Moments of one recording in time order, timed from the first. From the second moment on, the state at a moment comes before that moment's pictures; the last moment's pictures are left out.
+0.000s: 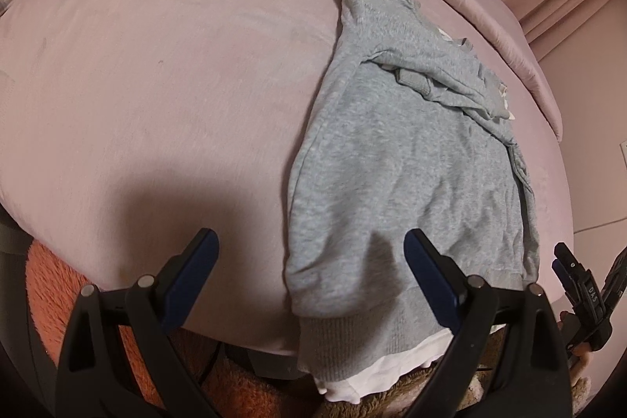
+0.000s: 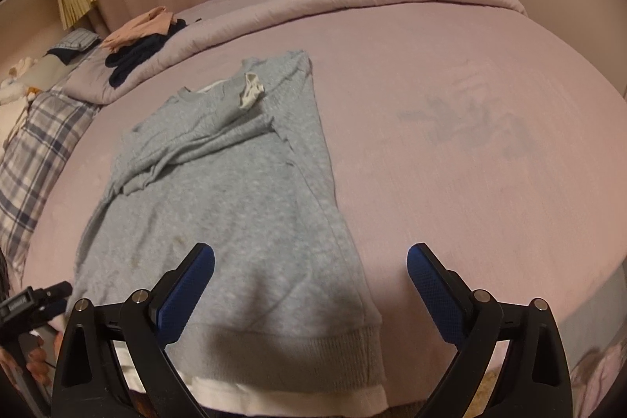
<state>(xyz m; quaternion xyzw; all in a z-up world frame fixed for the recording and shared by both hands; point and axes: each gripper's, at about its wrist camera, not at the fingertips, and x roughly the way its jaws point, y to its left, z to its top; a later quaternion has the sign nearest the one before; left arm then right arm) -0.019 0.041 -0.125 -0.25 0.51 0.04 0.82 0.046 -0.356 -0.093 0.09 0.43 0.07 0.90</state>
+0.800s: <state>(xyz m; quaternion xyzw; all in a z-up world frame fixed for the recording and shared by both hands) -0.029 0.022 -0.141 -0.29 0.54 -0.01 0.79 0.029 -0.368 -0.125 0.15 0.48 0.08 0.86</state>
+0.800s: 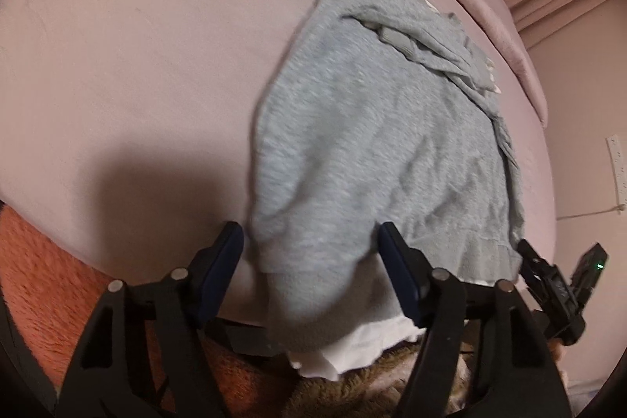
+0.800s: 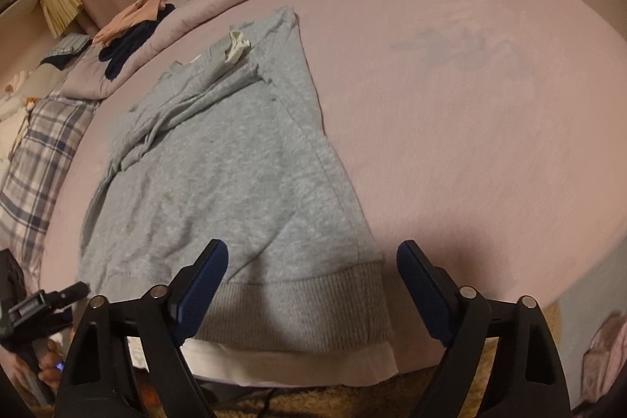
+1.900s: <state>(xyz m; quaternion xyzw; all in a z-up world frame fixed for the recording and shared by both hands) -0.028 0.020 -0.101 -0.31 0.50 -0.06 0.80 0.027 -0.368 -0.099 0.19 0.45 0.13 0.86</state>
